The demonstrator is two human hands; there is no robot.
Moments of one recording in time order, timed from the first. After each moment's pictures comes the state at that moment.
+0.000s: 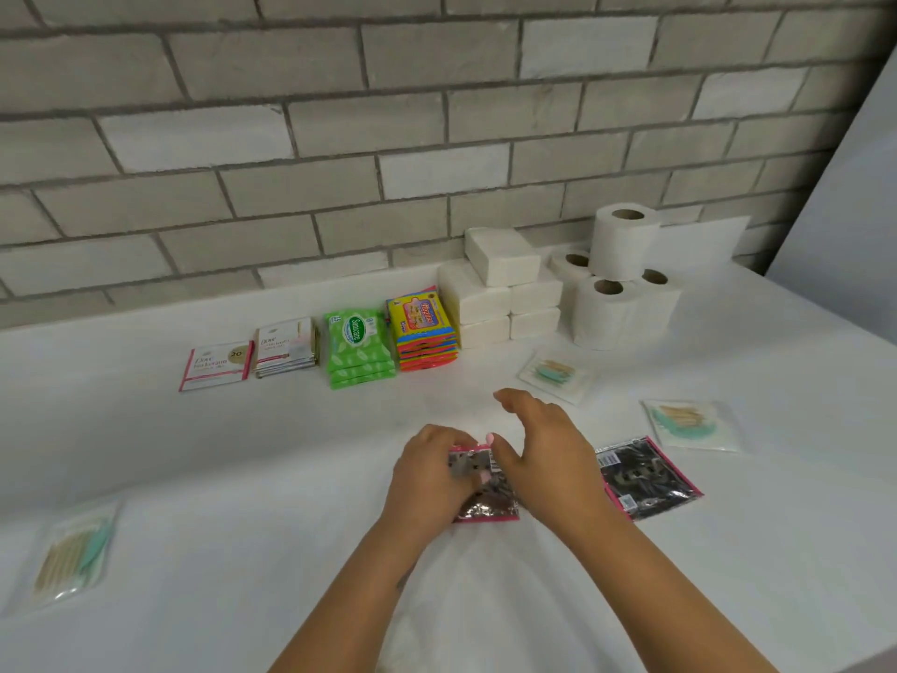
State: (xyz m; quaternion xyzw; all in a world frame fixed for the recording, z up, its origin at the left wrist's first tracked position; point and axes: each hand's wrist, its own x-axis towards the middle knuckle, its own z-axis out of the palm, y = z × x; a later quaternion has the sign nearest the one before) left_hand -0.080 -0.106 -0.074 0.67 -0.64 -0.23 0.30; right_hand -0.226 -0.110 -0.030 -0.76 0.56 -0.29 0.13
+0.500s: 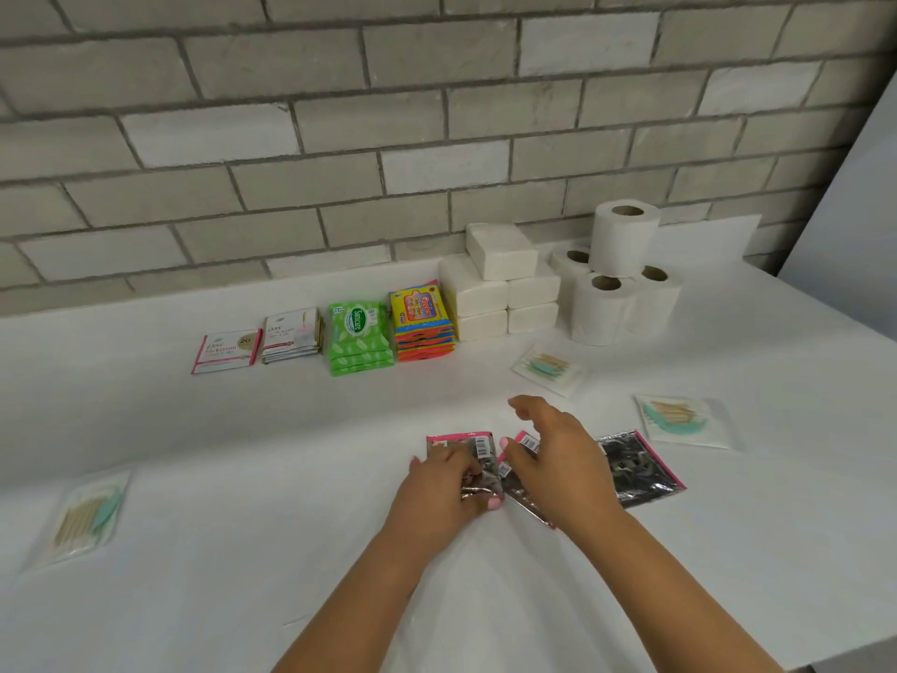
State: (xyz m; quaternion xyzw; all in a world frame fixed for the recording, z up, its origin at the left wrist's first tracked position) left_hand -0.105 -0.085 -0.096 0.67 -0.70 -0.18 0.17; right_hand -0.262 -0.102 -0.040 -0.75 0.57 -0.29 0.18
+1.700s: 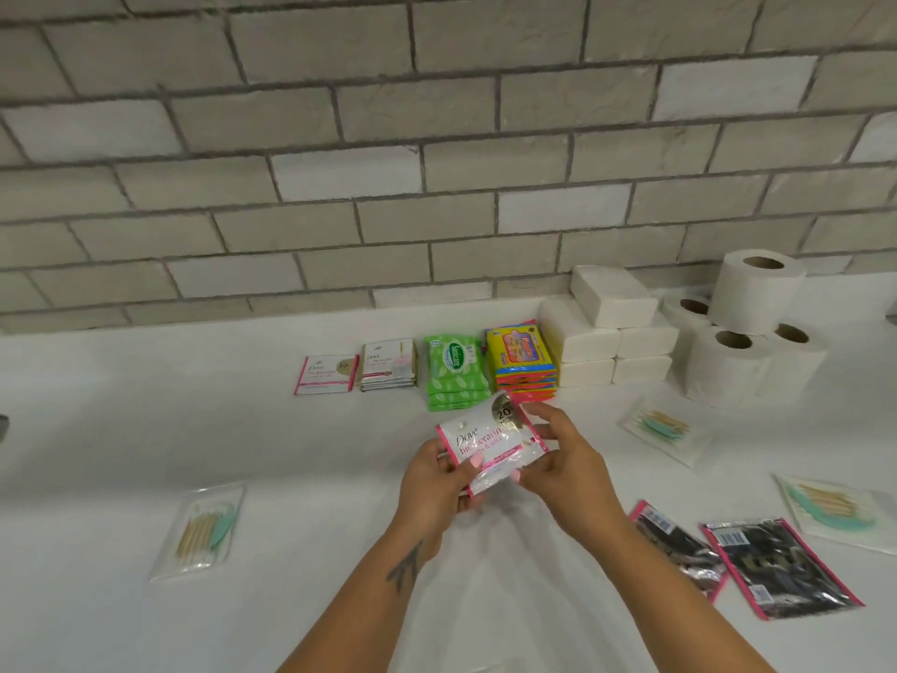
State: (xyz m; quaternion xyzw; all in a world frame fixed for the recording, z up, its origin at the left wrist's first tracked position) left_hand -0.001 -0.094 -0.045 0.60 -0.30 -0.49 0.55; right_hand -0.149 -0.135 -0.029 -0.67 0.44 -0.40 0.45
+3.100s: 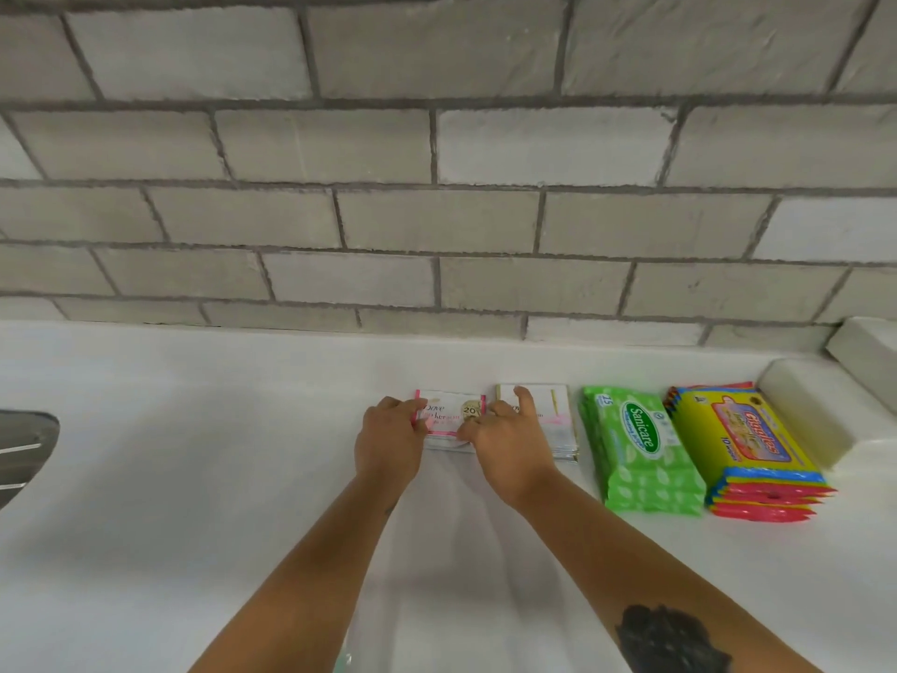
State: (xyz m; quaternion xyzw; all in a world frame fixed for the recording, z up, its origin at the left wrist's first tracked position) left_hand 0.304 -0.219 -0.096 0.84 -0.44 -0.09 0.30; right_hand 0.157 -0.278 -0.084 -0.94 0.32 -0.08 -0.12
